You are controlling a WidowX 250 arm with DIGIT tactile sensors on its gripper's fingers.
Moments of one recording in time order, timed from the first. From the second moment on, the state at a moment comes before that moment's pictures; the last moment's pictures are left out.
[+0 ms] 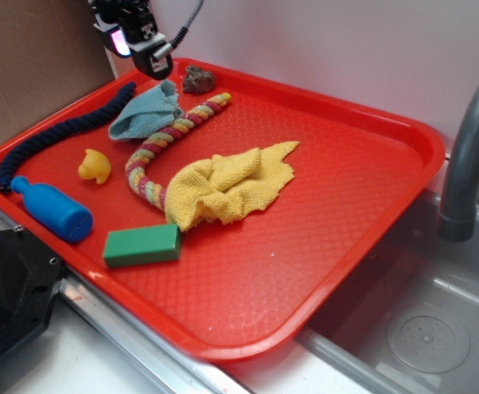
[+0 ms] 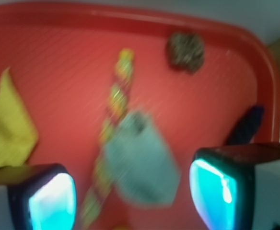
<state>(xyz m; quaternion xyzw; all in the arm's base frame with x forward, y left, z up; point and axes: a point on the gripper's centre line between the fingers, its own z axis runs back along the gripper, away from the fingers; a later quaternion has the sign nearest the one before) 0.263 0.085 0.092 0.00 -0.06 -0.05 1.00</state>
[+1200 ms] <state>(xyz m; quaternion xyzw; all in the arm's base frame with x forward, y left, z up) 0.286 0.129 0.053 0.01 -0.09 0.04 0.99</state>
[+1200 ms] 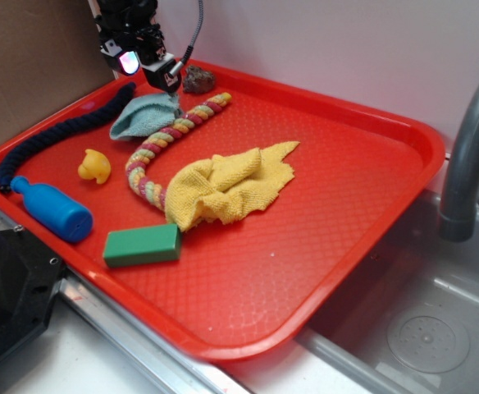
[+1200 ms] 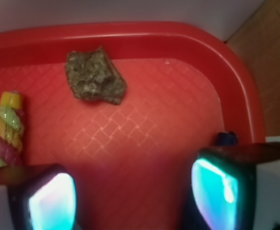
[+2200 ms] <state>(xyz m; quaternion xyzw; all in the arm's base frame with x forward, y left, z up) 0.328 0.106 0.021 0.00 -0.06 -0.02 1.00</state>
